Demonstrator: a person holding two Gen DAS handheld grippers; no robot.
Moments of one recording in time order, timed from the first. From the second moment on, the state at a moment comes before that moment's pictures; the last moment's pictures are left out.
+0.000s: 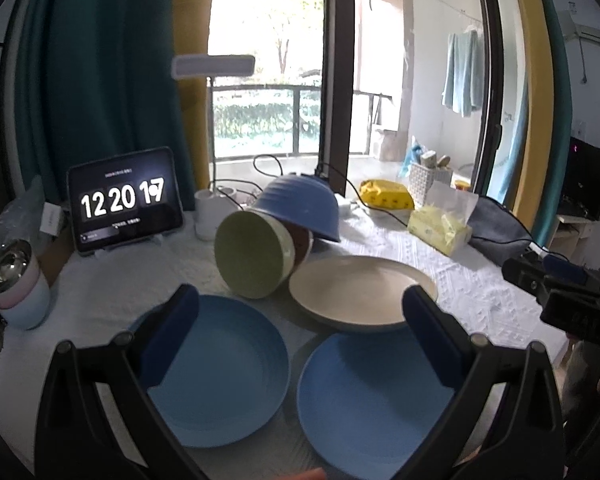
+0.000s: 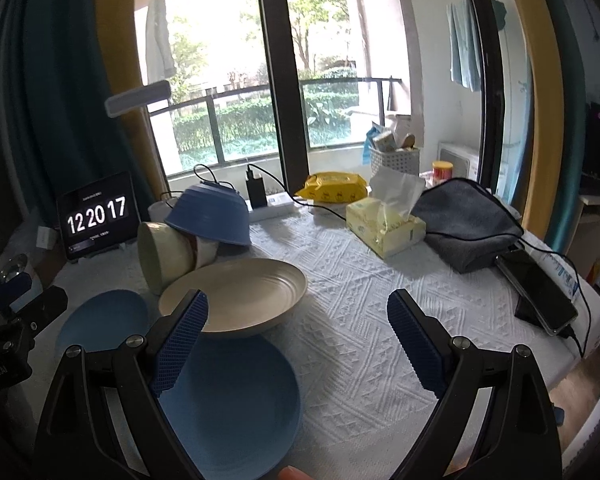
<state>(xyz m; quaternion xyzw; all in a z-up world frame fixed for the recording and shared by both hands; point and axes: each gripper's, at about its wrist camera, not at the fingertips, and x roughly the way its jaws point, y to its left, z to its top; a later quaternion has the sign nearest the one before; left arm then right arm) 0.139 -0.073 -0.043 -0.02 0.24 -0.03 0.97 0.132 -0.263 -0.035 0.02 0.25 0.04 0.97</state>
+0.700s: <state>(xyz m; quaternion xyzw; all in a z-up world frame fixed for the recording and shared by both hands) 0.224 -0.083 -0.081 -0.04 0.33 -0.03 0.94 0.210 -0.279 -0.070 0.04 0.32 0.05 0.95</state>
